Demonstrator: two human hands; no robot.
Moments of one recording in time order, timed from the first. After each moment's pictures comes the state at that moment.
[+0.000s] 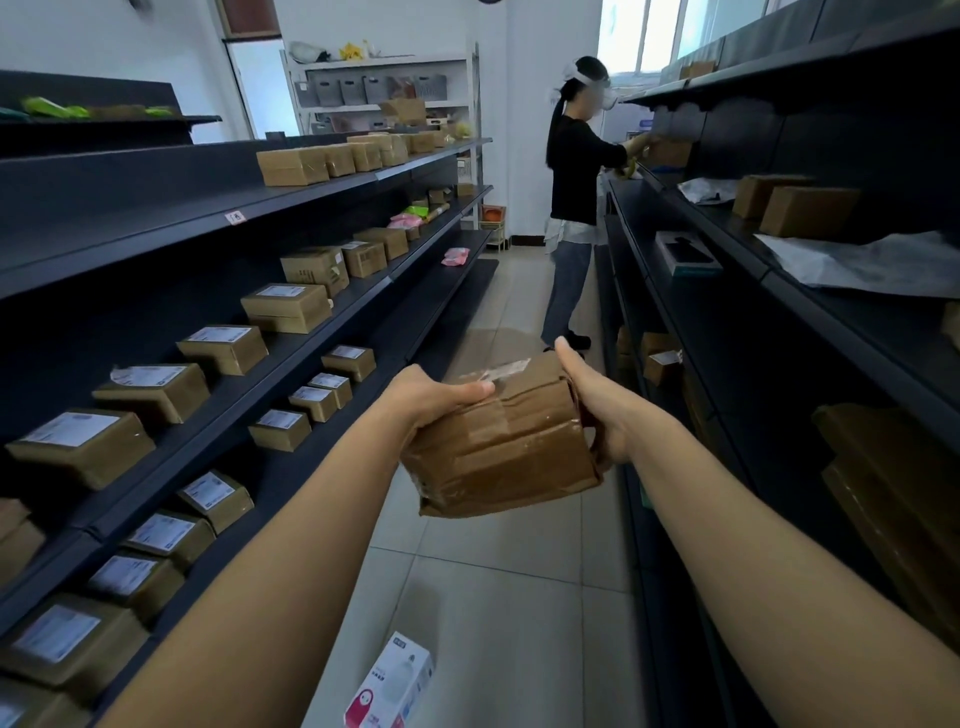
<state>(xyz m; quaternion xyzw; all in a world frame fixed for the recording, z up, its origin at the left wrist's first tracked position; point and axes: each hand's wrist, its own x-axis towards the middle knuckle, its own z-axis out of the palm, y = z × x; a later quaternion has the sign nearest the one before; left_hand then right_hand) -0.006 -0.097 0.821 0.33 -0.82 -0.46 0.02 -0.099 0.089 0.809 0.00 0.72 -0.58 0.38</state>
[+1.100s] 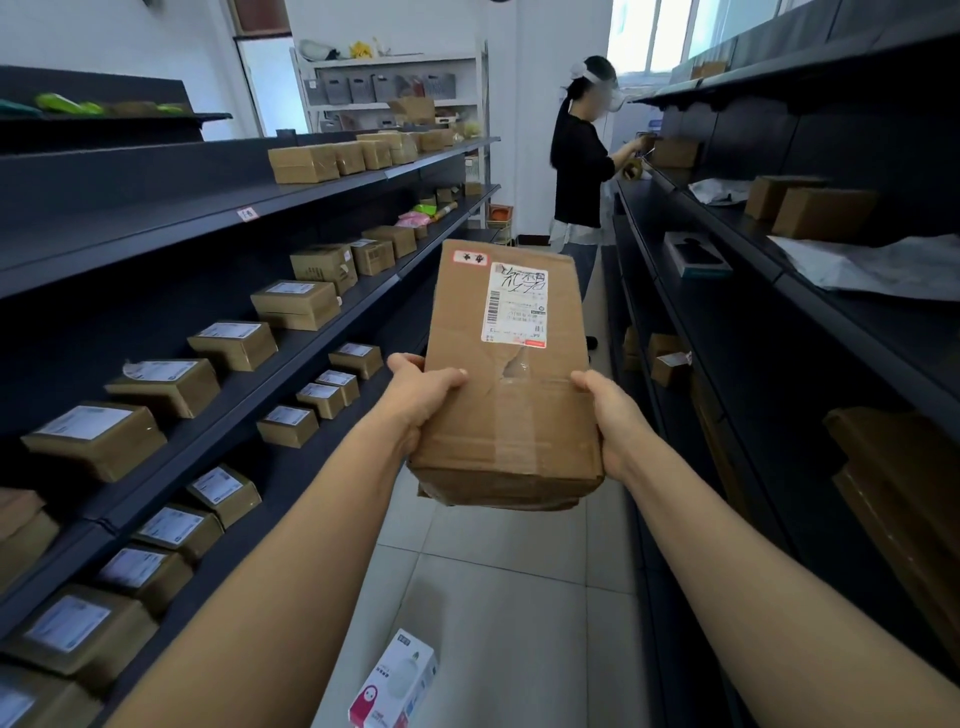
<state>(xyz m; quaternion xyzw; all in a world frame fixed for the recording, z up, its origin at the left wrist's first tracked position) -0.004 -0.115 0.809 0.33 -0.70 -0.63 0.12 -0.090 0.078 0.783 -0.02 0.64 -0.73 0.25</state>
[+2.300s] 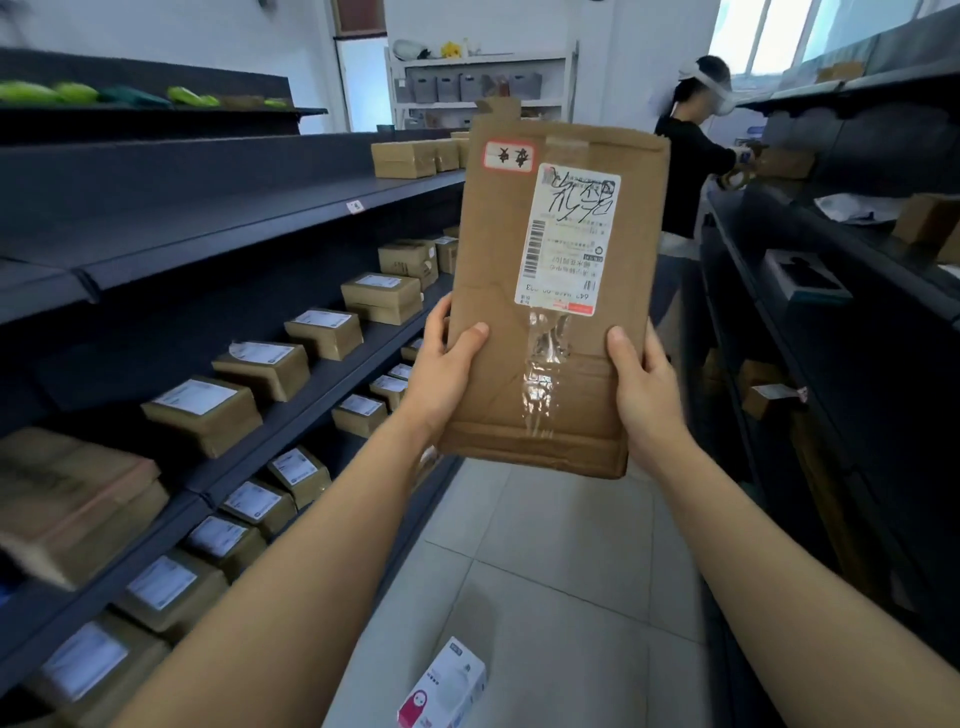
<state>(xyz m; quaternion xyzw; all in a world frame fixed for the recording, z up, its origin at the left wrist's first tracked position) 0.029 -0.214 0.815 0.15 -0.68 -0.66 0.30 -0.085 -0.047 0.796 -0.21 0.64 -0.74 0.05</state>
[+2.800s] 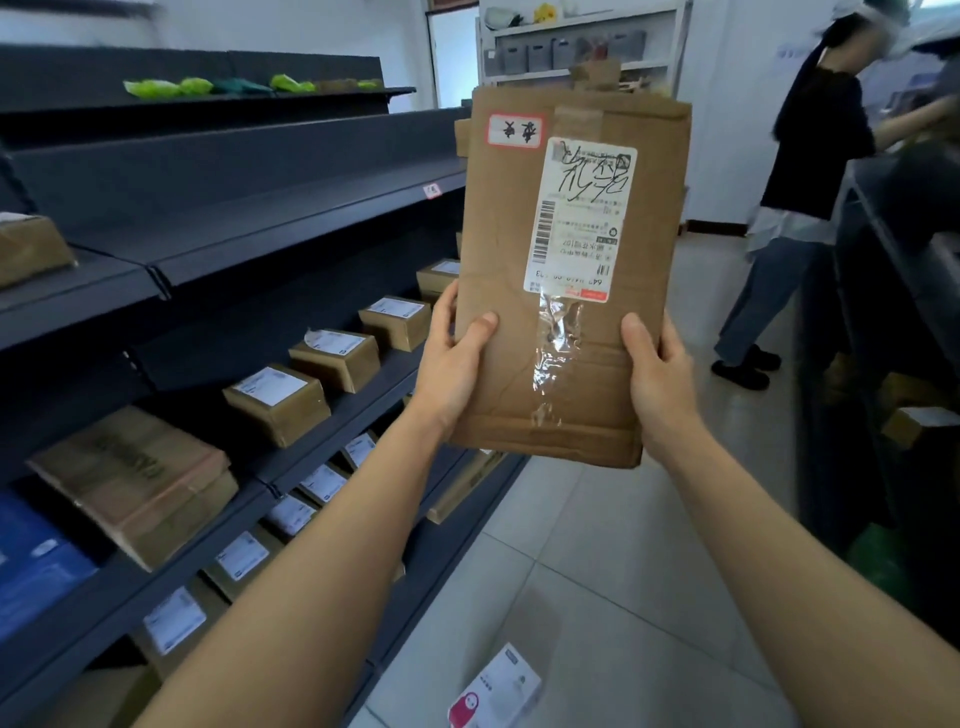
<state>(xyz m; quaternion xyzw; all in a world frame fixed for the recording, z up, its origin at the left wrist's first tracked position) 0.008 -0.294 0.803 0.21 -0.67 -0.61 0.37 -0.139 -0.157 0.775 -0.27 0.59 -0.75 0.11</state>
